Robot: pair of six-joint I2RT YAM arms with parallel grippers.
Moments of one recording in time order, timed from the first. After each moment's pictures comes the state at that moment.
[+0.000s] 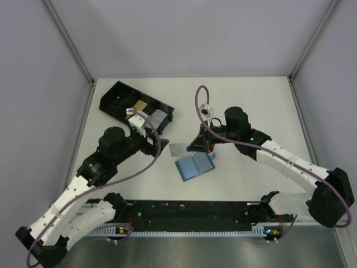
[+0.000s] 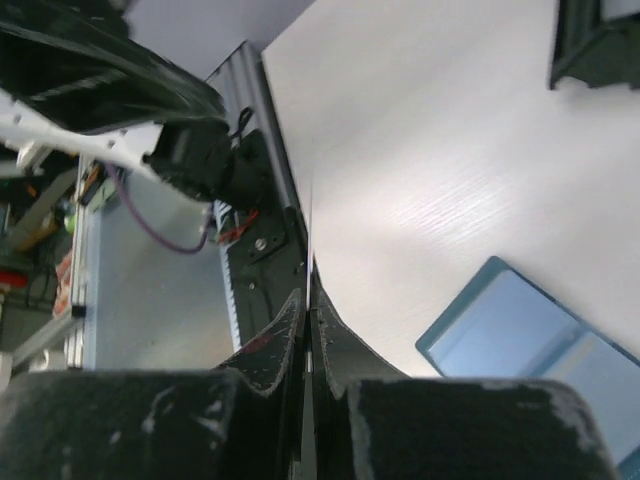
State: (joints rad) left arm -0.62 0.77 0.86 -0.37 0.25 -0.10; right arm 0.68 1.20 0.91 -0.08 -0.82 0.32
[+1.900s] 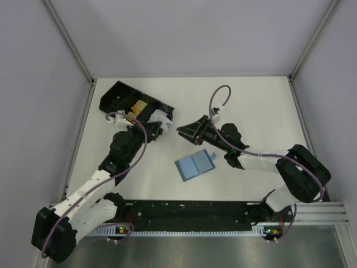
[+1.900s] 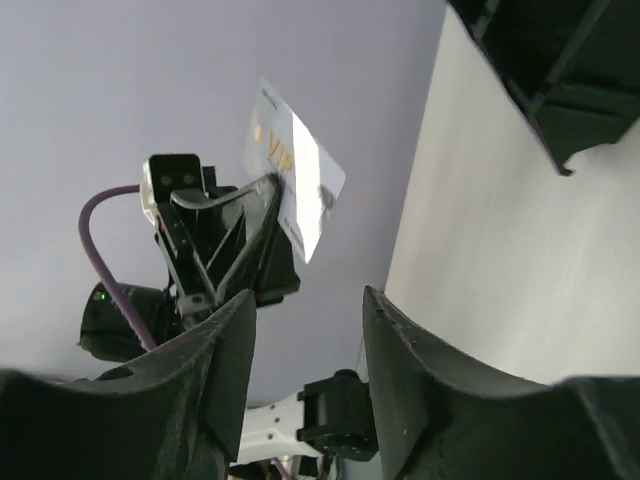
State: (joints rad) left arm -0.52 0.86 0.48 0.34 -0.08 -1.08; right arm 0.74 1.52 0.66 0.91 -0.28 1.38
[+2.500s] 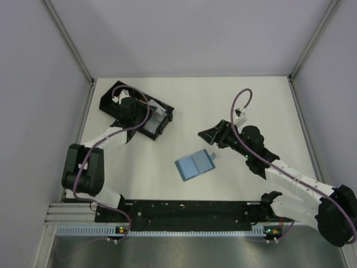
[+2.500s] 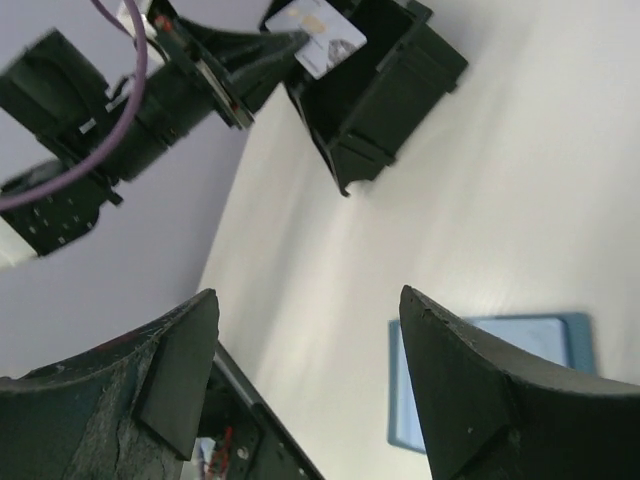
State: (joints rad) left arm -0.22 1.50 0.85 0.28 0.06 -1.06; right arm 0.61 1.05 0.54 0.36 -0.19 0.89
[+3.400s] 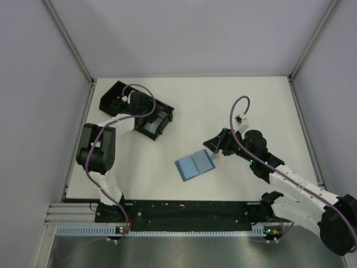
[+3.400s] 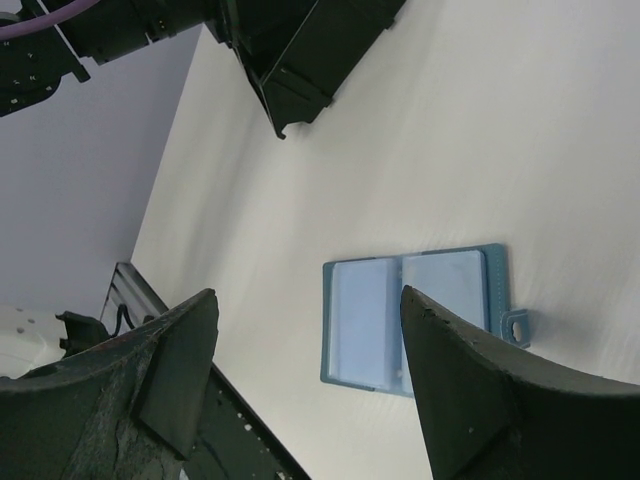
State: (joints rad) left arm -0.21 1.85 1.13 0.07 0.11 -1.08; right arm 0.56 0.95 0.46 0.19 -0.23 0.75
